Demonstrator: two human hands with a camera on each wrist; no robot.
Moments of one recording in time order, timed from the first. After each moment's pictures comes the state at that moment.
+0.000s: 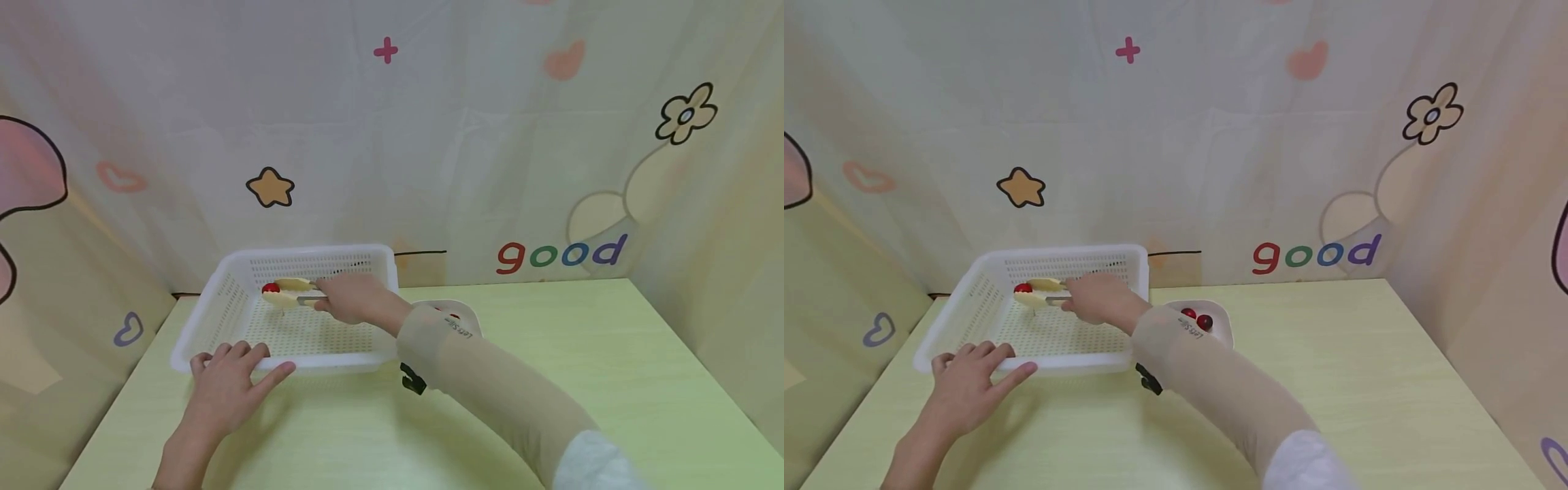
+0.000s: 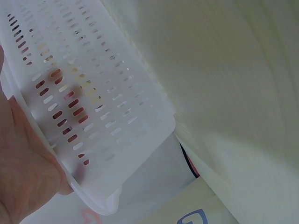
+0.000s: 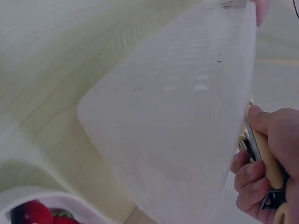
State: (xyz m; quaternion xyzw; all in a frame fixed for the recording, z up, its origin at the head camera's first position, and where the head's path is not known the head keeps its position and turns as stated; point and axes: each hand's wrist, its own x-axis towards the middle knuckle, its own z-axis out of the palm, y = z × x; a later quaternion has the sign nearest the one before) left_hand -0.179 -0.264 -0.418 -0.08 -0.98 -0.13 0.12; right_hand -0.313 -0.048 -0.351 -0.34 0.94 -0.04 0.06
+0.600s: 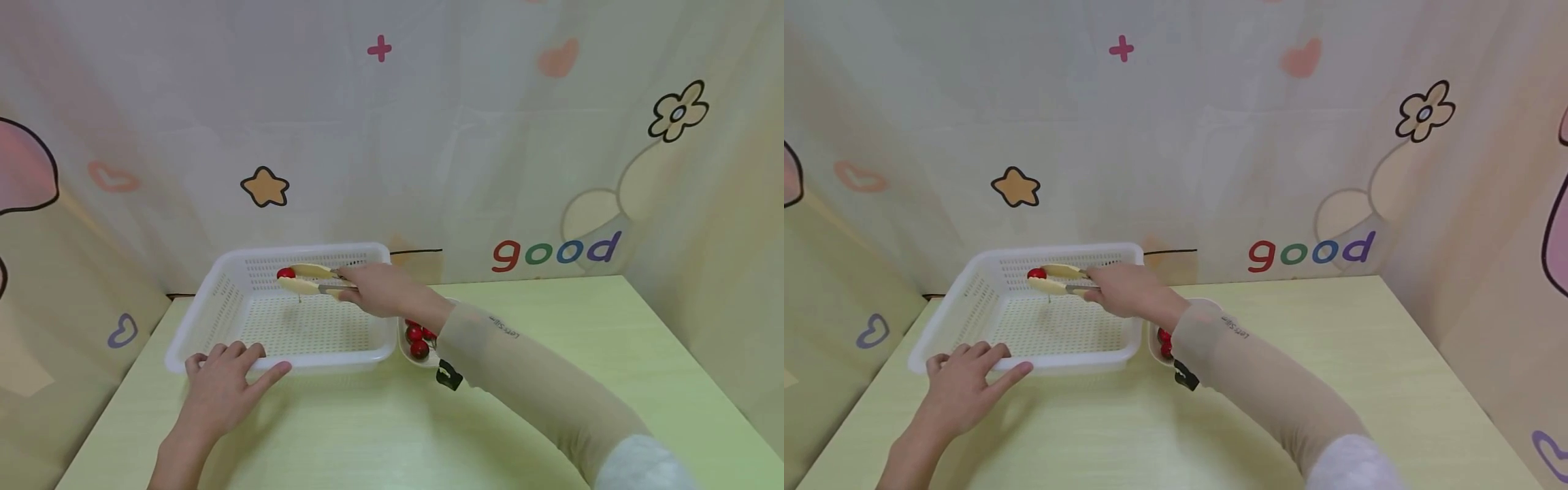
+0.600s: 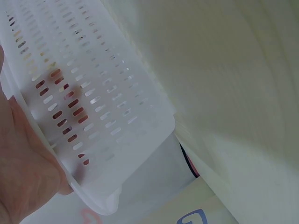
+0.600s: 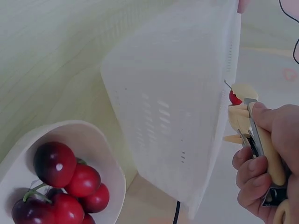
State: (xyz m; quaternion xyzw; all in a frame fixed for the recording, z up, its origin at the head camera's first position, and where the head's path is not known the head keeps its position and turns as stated) left_hand -0.179 -0.263 -0.416 -0.08 -0.98 -0.12 0.11; right_hand -0.312 0.006 -0.340 -0.36 0.93 -0.09 0.03
